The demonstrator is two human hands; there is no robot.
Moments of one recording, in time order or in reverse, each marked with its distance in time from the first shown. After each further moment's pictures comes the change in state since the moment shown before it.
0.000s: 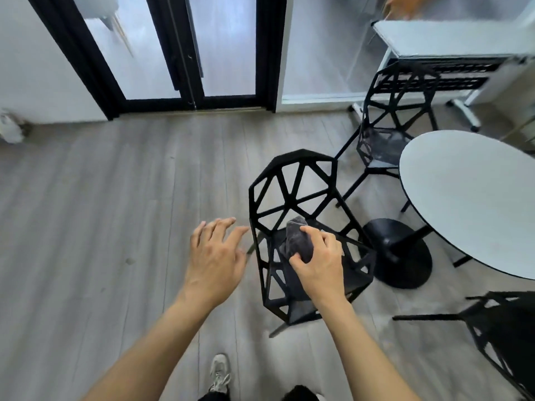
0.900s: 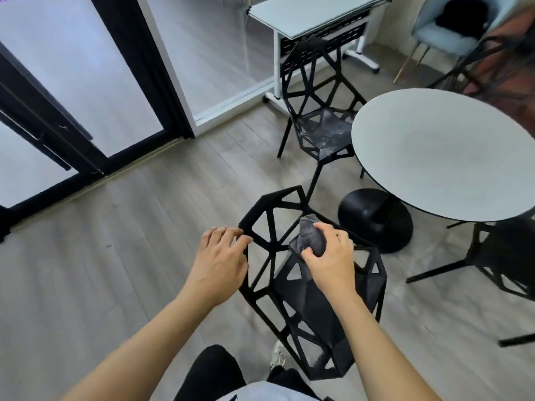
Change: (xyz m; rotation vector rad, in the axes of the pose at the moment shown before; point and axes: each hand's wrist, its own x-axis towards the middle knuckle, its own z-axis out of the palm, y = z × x) left_hand 0.324 -0.054 0.062 0.077 -0.271 0.630; right_hand 0.210 0.004 0.048 0.080 0.323 0.494
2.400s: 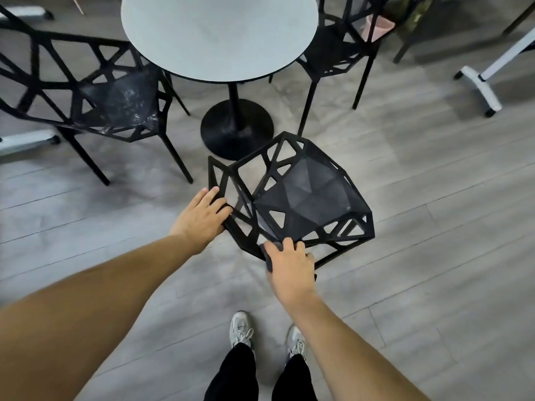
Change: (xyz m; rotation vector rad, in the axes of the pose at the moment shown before) left_hand 0.306 -0.145 0.171 0.408 -0.277 1.493; right_hand 0.016 -0.120 0.300 -0.457 0.174 0.932
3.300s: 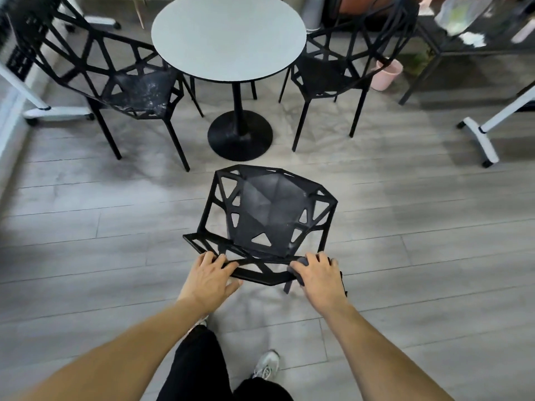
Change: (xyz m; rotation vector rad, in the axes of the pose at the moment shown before) left_hand -0.072 0.362 -0.038 -0.273 0.035 -0.352; right_hand -0.119 0.312 -0.017 -0.252 -0.036 -0.308
